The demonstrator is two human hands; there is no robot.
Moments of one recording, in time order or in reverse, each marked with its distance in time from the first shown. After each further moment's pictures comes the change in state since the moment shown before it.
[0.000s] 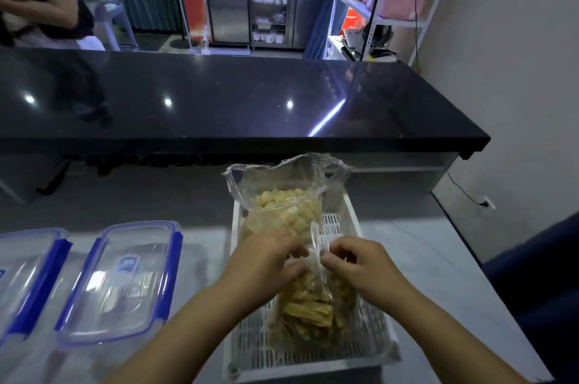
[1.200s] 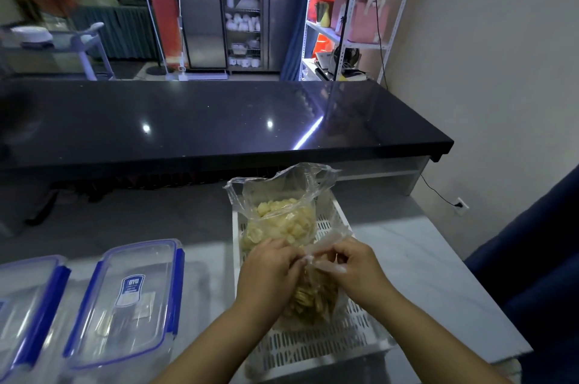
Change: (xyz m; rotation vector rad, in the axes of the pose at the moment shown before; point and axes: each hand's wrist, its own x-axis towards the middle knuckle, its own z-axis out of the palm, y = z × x) left_hand -0.020 0.012 0.007 -0.055 0.208 -0.037; right_hand -0.021 -0.027 0.020 0.119 0.213 -0.015
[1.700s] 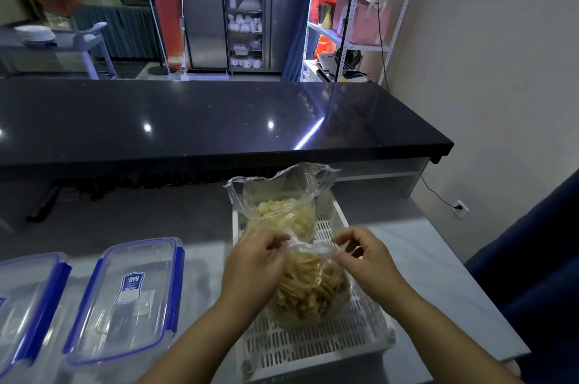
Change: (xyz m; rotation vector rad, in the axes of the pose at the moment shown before) left_hand -0.002 -0.009 -0.014 -0.200 0.090 -0.214; right_hand 0.001 0.009 -0.015 0.131 0.071 0.132
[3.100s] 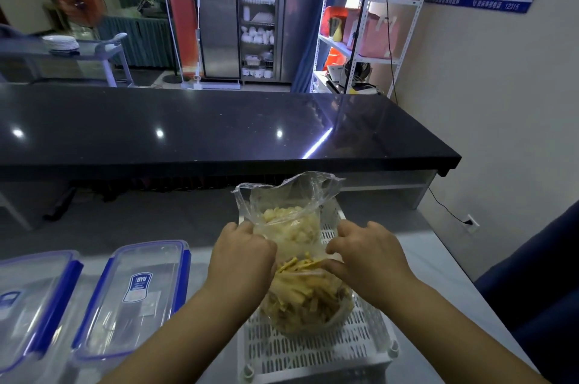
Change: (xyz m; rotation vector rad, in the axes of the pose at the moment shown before) left_hand 0.010 0.029 -0.042 0.867 -0.216 0.274; right_hand 0.002 -0.049 -0.006 -1.167 -0.029 -0.631
